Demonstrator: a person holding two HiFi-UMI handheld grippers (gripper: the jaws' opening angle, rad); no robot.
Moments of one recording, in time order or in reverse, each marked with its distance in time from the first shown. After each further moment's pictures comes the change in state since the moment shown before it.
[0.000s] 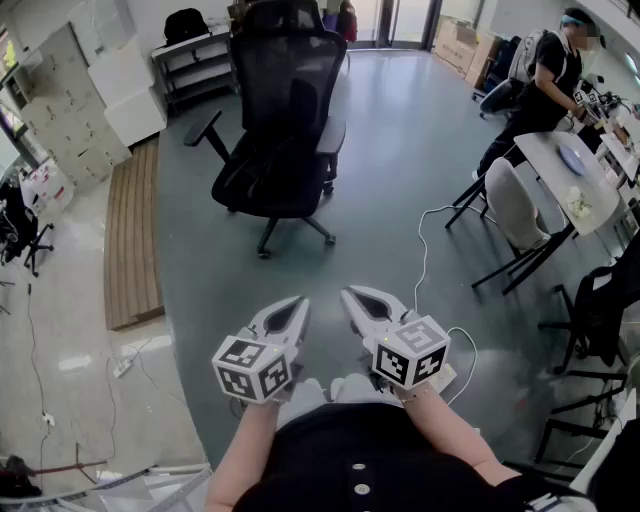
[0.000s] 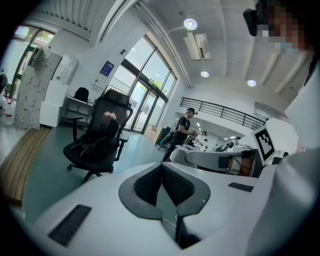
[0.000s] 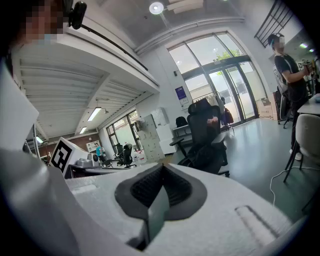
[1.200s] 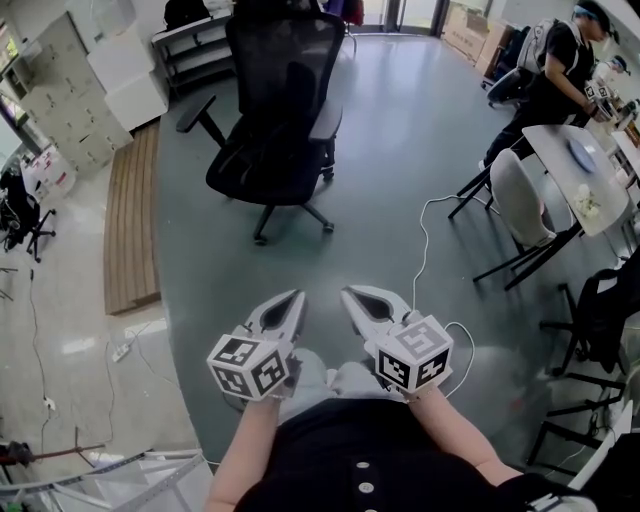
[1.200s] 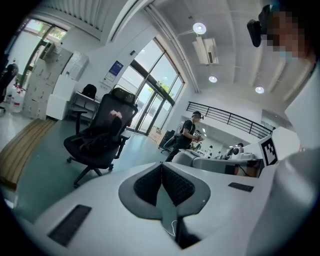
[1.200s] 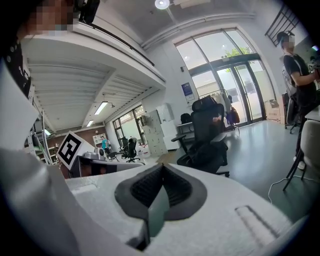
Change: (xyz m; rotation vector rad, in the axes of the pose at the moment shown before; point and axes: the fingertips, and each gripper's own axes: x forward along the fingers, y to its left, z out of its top) left arm 0.045 -0.011 -0.012 -0.092 -0.044 0.051; right arm -0.018 -0.046 -0.011 -0.071 0.054 0.060
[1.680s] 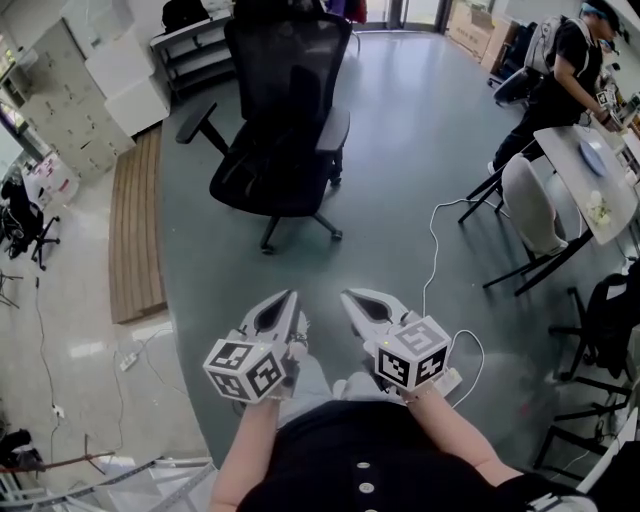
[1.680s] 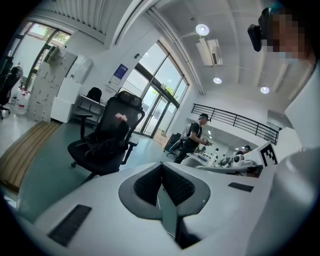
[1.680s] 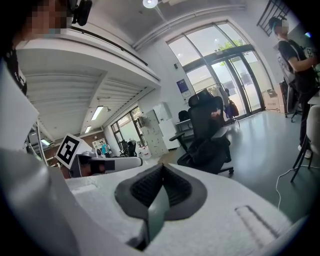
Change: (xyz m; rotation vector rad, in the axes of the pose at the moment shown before) left arm 0.030 0.061 0.038 -0.008 -0.031 0.056; right arm 0.064 -0.034 0.007 0.088 0.009 0.014
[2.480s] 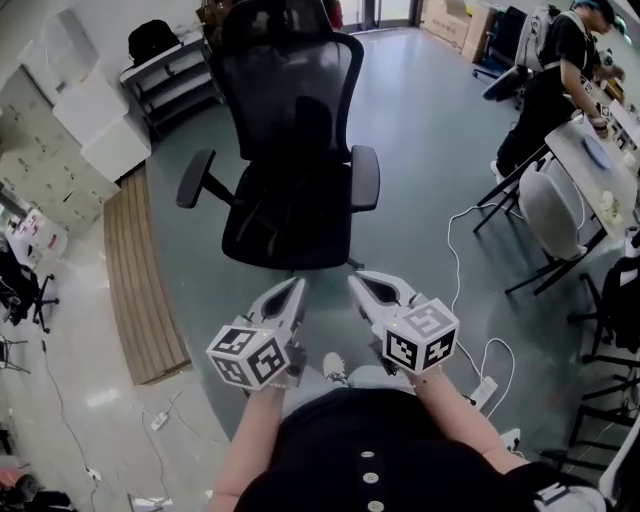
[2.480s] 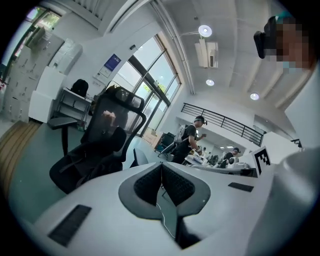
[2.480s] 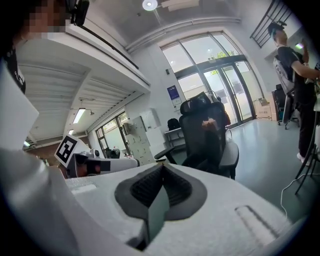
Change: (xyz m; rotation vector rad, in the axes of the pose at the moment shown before) left arm 0.122 0.181 0.165 0.009 0.048 -0.179; right arm 0.229 -0.063 0.126 0.007 -0.088 -0.143
